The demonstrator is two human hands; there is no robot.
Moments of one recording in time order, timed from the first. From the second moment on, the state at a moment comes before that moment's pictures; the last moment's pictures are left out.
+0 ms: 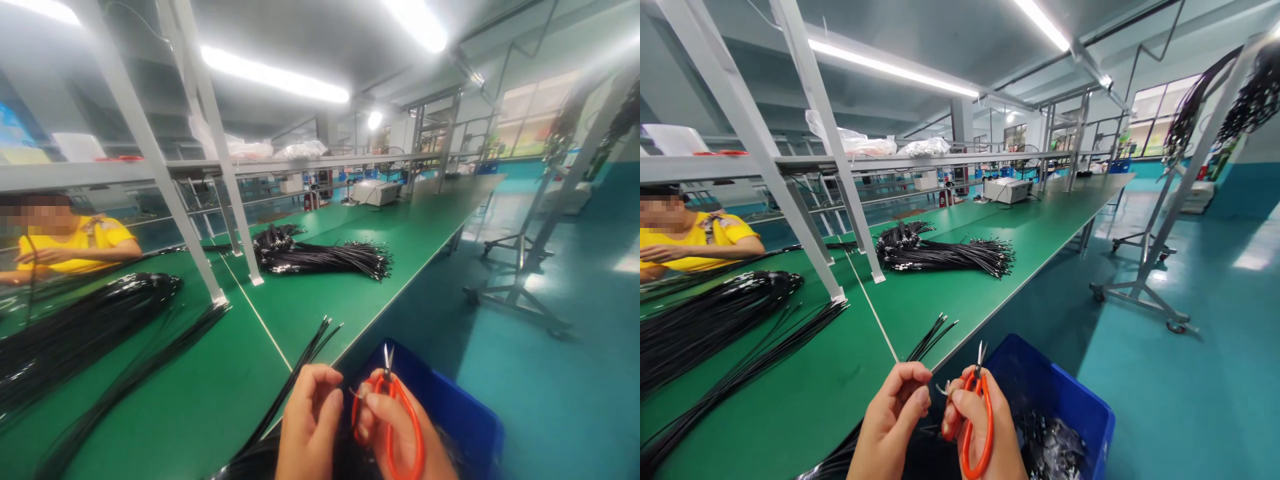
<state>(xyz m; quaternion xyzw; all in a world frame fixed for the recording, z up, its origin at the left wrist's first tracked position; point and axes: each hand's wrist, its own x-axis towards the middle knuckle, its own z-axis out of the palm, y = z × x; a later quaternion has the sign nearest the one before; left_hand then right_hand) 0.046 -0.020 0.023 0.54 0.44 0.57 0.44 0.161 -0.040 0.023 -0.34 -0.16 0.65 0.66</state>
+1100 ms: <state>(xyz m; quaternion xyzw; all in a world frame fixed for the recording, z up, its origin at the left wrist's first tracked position) 0.041 -0.022 0.018 0.43 0.40 0.49 0.64 0.148 -0.036 0.014 -0.43 -0.26 0.48 0.72</state>
